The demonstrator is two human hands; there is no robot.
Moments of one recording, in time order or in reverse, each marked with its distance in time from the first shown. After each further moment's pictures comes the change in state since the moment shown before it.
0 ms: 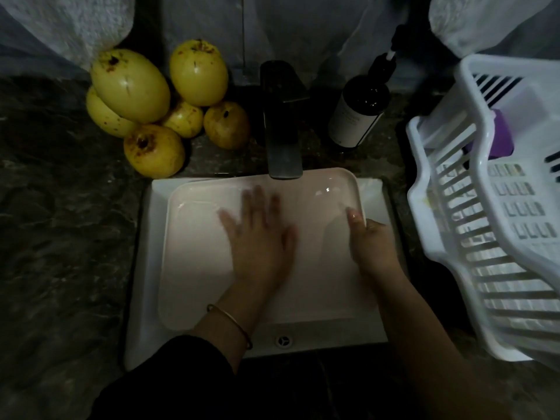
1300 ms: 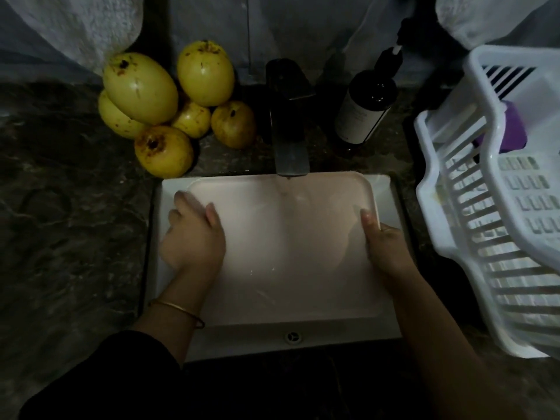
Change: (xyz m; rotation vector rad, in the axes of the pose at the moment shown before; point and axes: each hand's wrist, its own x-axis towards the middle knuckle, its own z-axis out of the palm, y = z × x) left_hand 0.004 -0.075 -0.036 -0.051 0.083 -0.619; right_hand 0.001 0.017 -0.005 0.128 -0.045 0.096
